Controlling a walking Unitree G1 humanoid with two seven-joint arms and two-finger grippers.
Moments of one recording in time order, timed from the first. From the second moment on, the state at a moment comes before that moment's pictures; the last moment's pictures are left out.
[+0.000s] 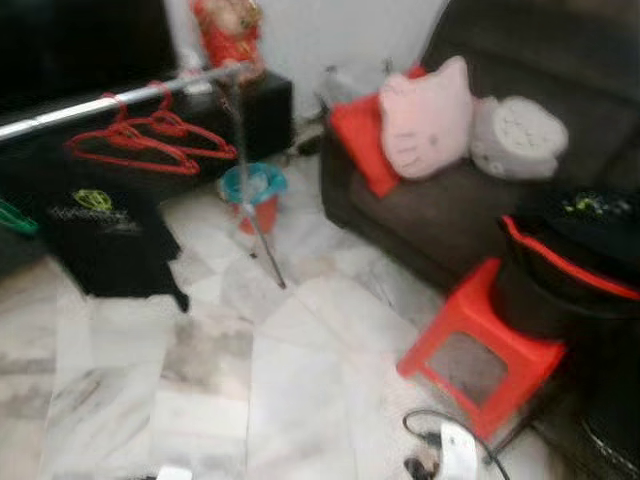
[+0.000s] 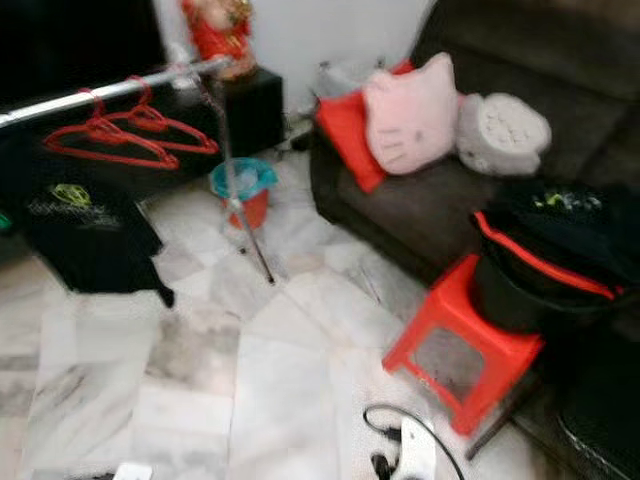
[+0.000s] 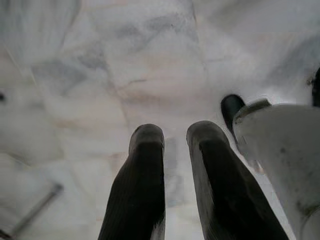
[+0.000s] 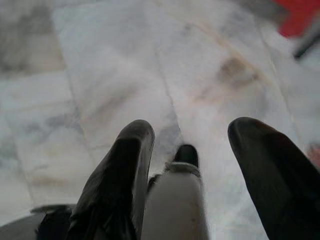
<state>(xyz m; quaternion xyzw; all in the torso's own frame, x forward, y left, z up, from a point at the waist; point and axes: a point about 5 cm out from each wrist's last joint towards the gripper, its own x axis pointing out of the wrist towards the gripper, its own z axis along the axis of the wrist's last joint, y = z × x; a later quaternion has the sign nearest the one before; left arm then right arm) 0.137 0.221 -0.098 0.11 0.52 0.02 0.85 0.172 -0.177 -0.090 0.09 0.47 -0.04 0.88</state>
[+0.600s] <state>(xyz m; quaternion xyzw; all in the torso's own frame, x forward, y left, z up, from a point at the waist) 0.151 0.208 -0.095 0.10 0.50 0.00 0.86 0.167 -0.185 -0.092 0.08 0.47 -0.05 0.88</state>
